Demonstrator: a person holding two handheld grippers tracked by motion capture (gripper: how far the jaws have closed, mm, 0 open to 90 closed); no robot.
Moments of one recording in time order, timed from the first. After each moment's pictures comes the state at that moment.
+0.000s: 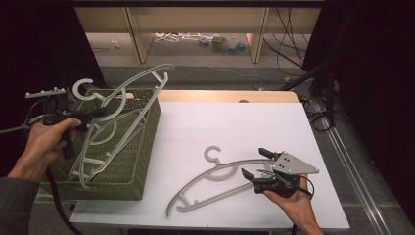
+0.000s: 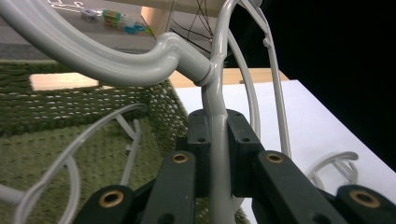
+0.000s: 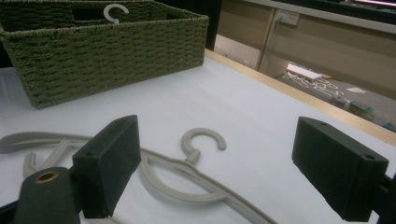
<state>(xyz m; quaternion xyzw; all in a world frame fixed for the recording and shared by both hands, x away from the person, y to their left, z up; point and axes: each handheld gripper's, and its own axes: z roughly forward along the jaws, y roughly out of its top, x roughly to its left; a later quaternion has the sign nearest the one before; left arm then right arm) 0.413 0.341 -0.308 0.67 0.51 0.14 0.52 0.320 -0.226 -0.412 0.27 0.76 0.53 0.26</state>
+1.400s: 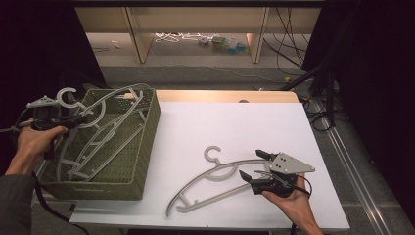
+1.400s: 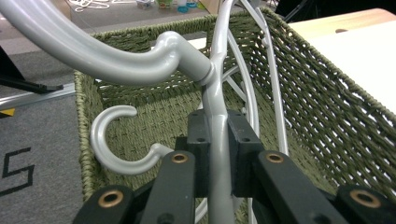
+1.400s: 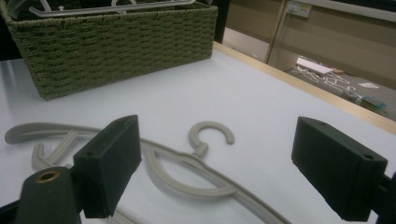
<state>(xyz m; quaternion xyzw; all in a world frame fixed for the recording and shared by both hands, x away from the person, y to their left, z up) 0.439 0.410 -0.364 0.72 0.50 0.22 0.42 0.323 -0.223 -0.417 0.26 0.77 0.52 0.24</state>
